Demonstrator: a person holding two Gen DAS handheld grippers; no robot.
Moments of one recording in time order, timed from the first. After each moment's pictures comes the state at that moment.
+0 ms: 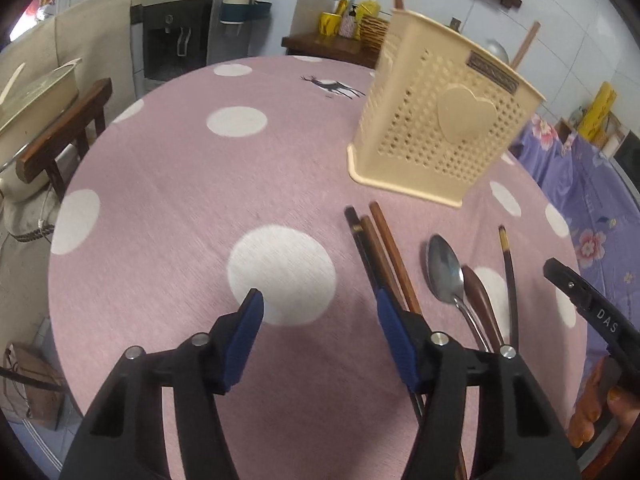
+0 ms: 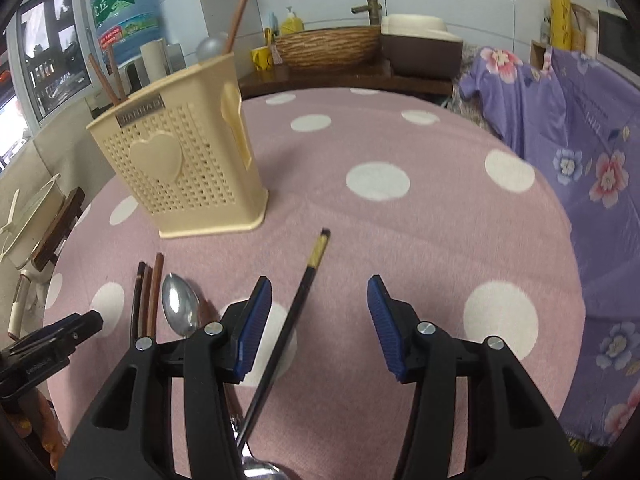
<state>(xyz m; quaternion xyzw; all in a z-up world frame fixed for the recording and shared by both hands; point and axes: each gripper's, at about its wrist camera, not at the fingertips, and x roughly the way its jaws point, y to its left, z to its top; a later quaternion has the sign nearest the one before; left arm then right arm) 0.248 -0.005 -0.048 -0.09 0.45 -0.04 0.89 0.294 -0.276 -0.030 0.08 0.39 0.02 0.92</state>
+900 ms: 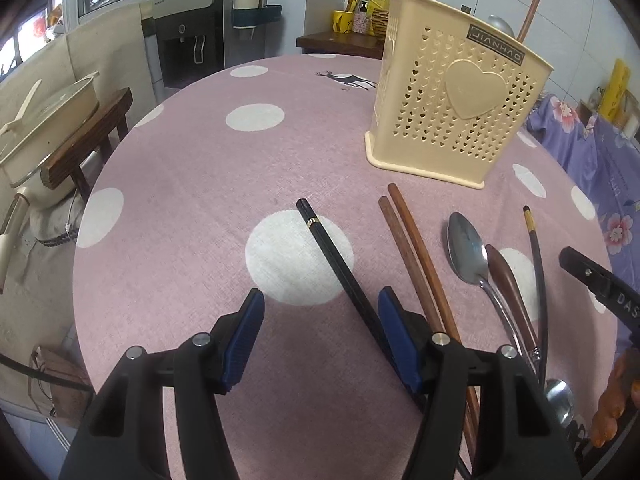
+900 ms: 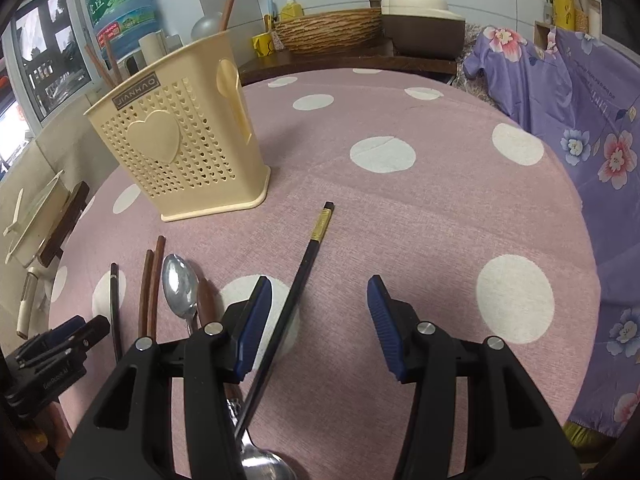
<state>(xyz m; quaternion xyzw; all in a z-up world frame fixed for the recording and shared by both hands) 0.240 -0.012 -0.054 -0.05 0.45 0.01 0.89 0.308 -0.271 -0.038 0.09 0.42 0.03 0.90</state>
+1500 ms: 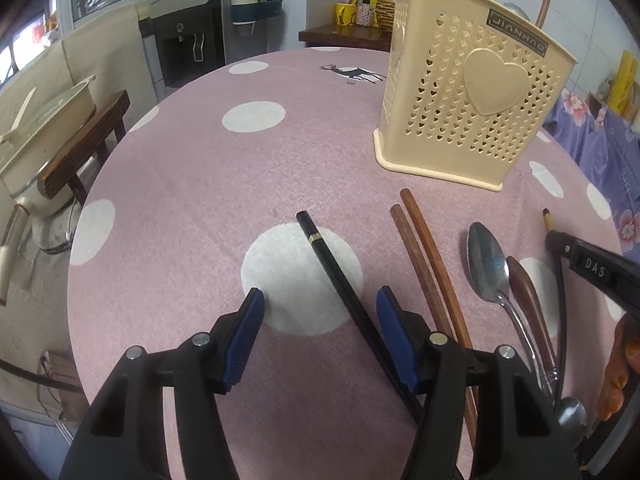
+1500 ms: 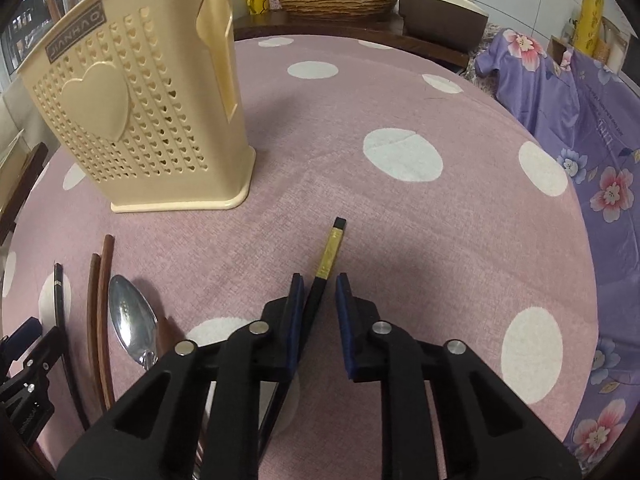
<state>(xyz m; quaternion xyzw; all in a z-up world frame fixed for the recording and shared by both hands) 0.264 -0.017 -0.061 -0.03 0.46 0.03 0.89 0.369 -0.245 -0.054 0.02 0.47 -0.01 0.88</state>
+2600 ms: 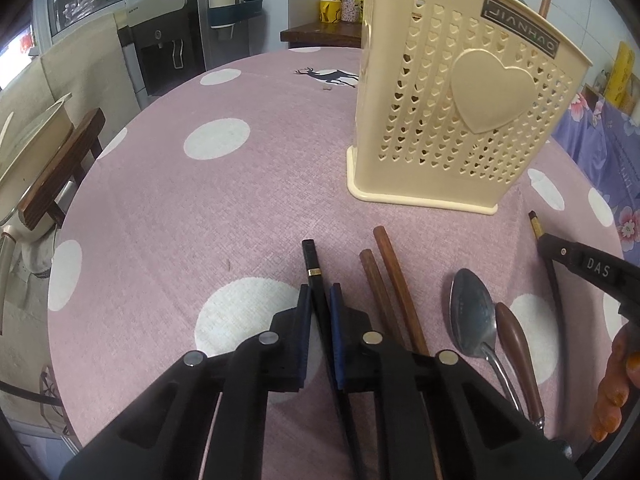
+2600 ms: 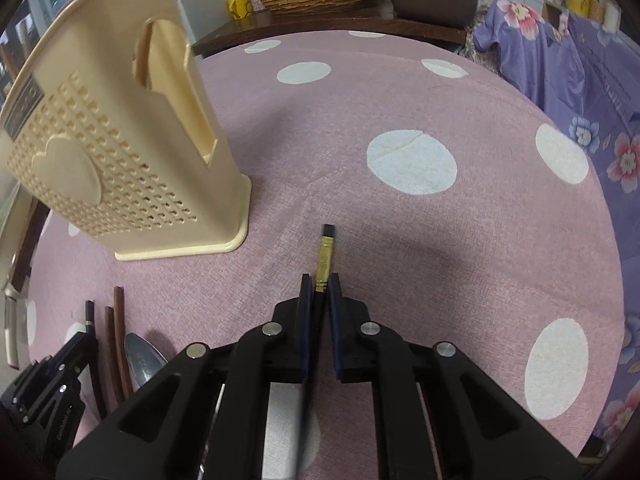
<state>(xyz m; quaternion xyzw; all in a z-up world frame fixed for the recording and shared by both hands) 0.296 -0.038 -0.058 -0.02 0.47 0.01 0.88 0.392 -0.260 -0.054 0.10 0.48 -0.01 0.87</state>
